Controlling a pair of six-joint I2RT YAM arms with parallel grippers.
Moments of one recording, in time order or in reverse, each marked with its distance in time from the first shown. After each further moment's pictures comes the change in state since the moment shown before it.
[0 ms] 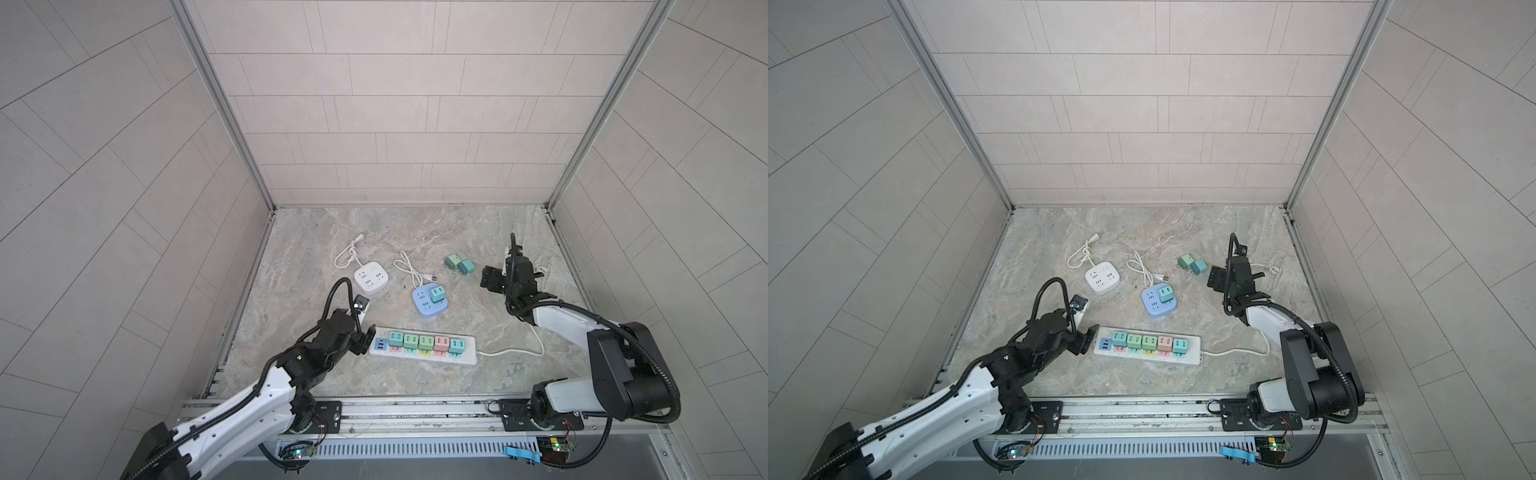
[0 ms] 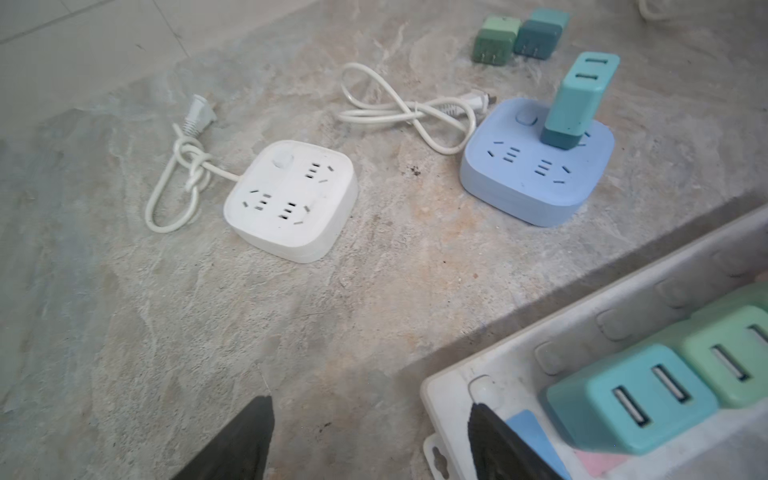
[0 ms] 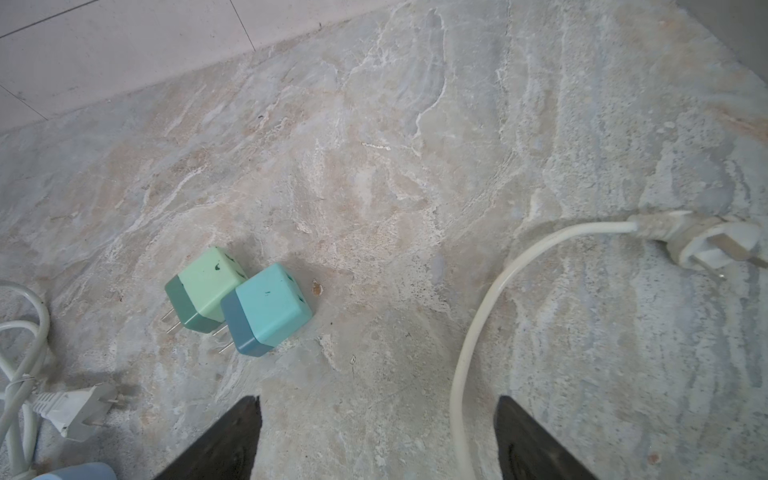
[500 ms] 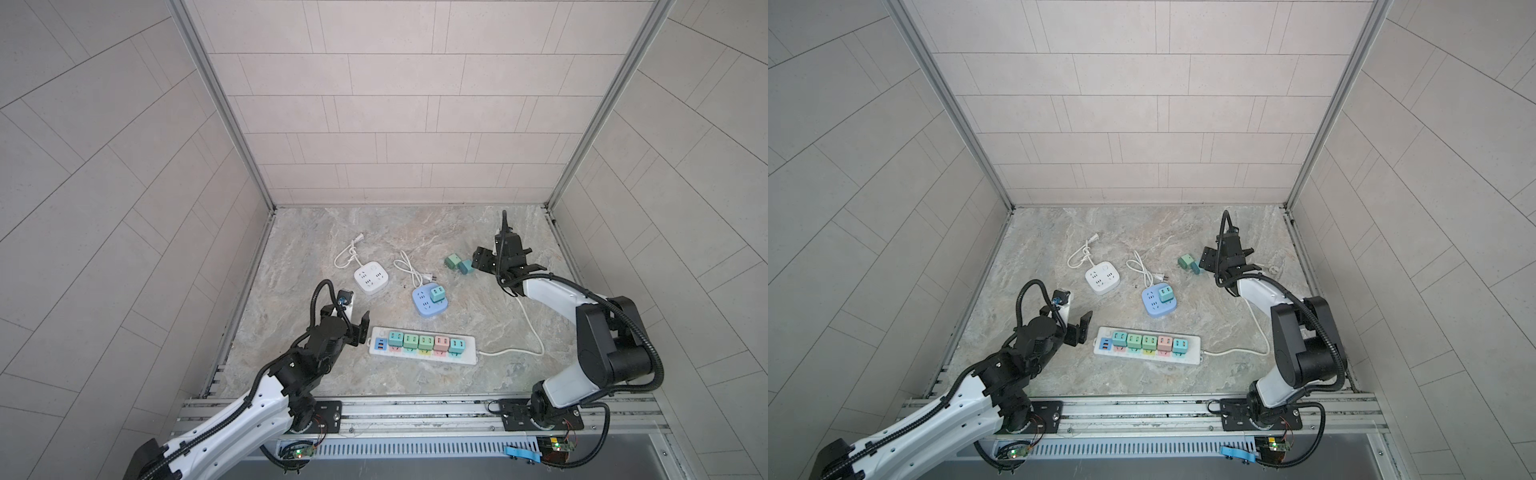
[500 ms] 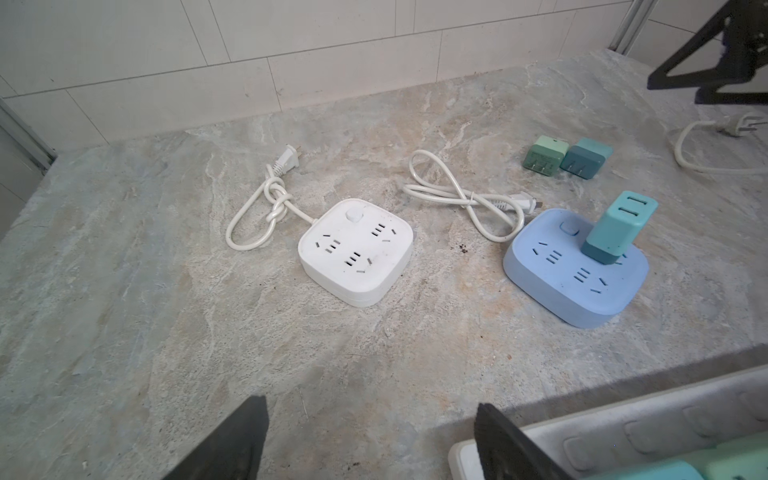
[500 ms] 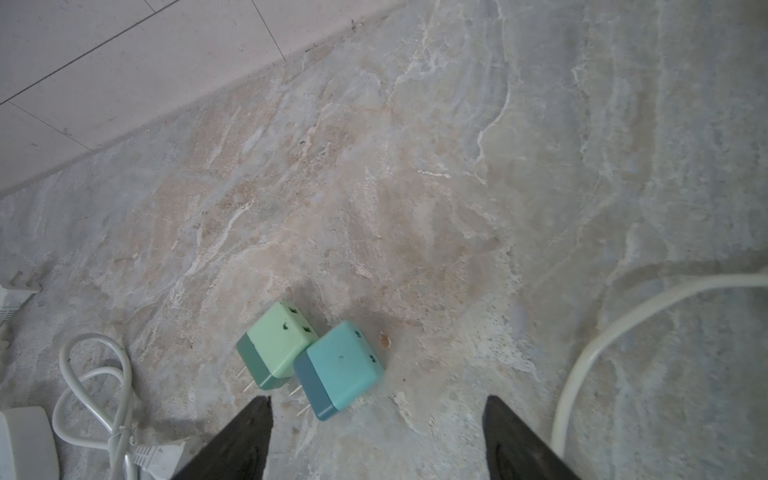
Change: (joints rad) left arm 0.005 -0.020 0.034 0.024 -0.097 -0.111; right arm 0.042 0.186 0.329 -0.200 -0.059 0.109
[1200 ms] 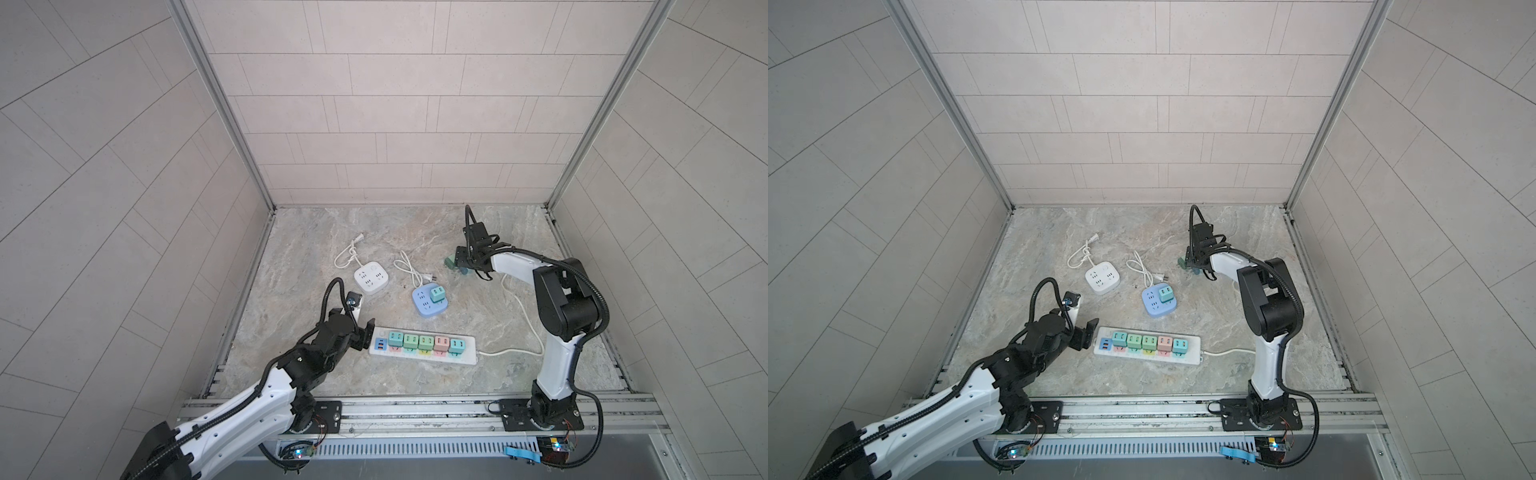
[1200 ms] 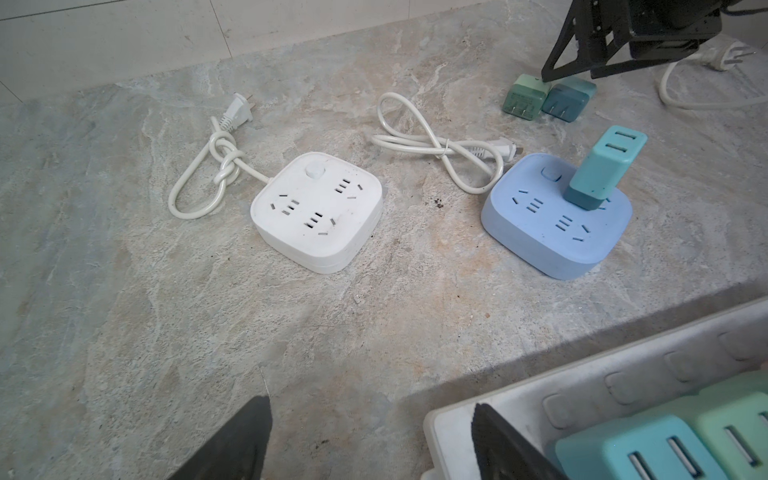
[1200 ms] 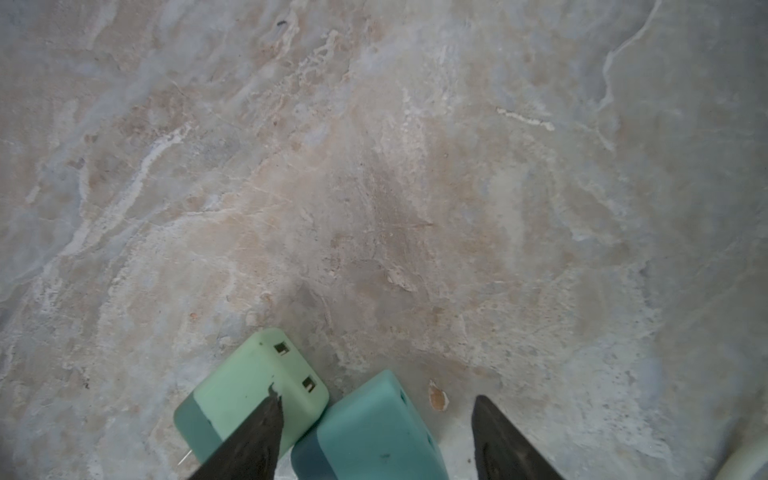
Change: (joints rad) left arm 0.000 0.111 0.000 0.015 0.067 -0.008; right arm 0.079 0.356 0.319 -0.224 0.100 -0.026
